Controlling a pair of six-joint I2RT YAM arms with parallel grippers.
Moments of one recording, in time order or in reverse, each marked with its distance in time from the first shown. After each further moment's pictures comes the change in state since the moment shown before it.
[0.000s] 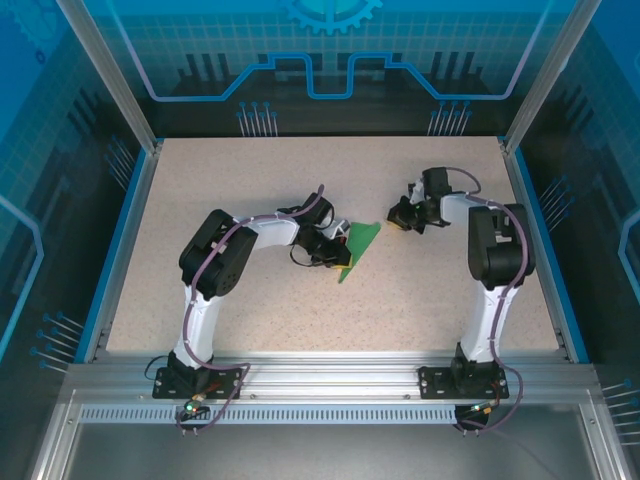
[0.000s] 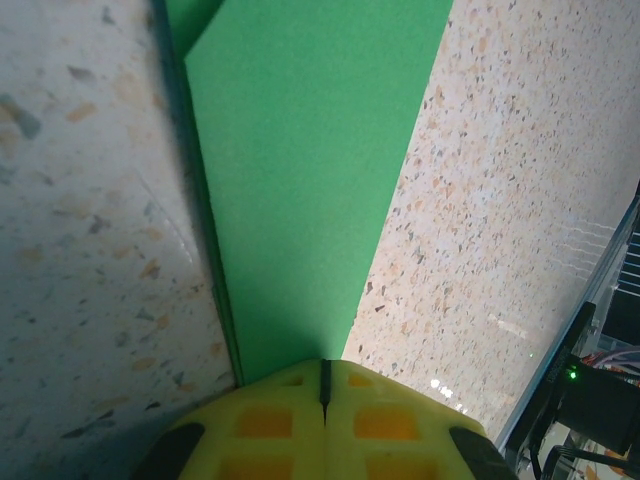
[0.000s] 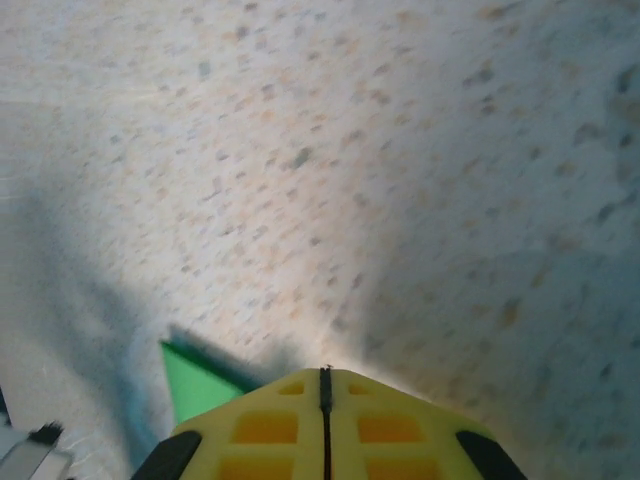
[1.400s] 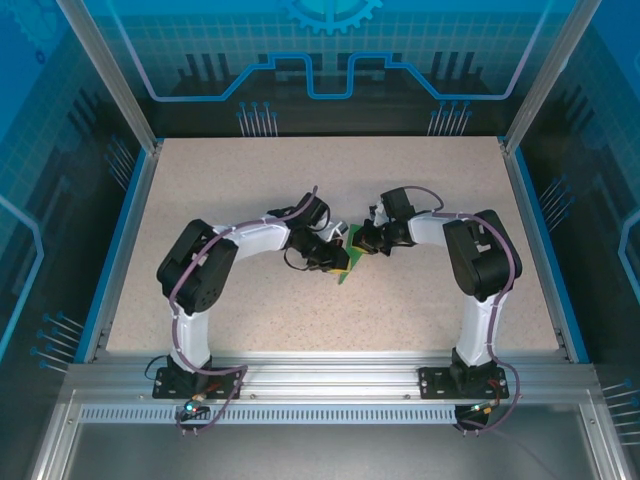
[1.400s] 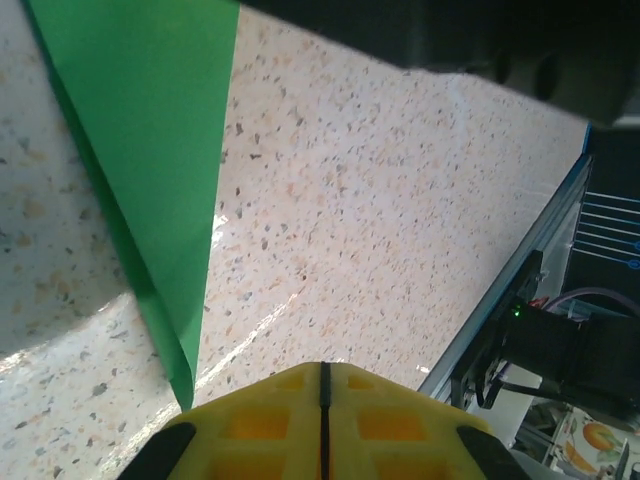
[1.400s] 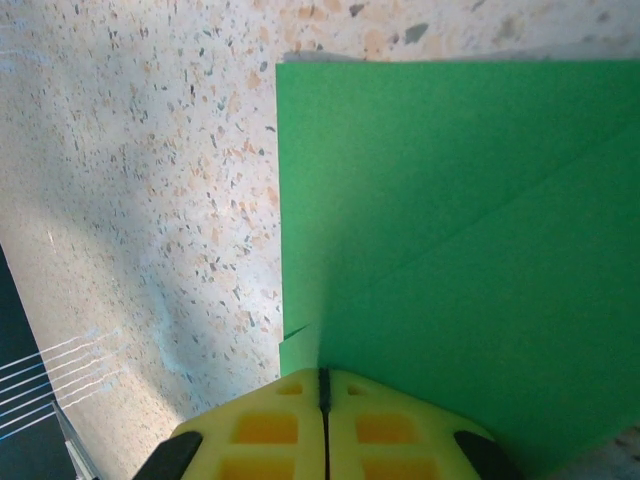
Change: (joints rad) left arm -0.025 -0.178 -0.101 -0.052 0.042 -0.031; right arm 0.250 -0.029 -0.154 0.135 -0.021 0.153
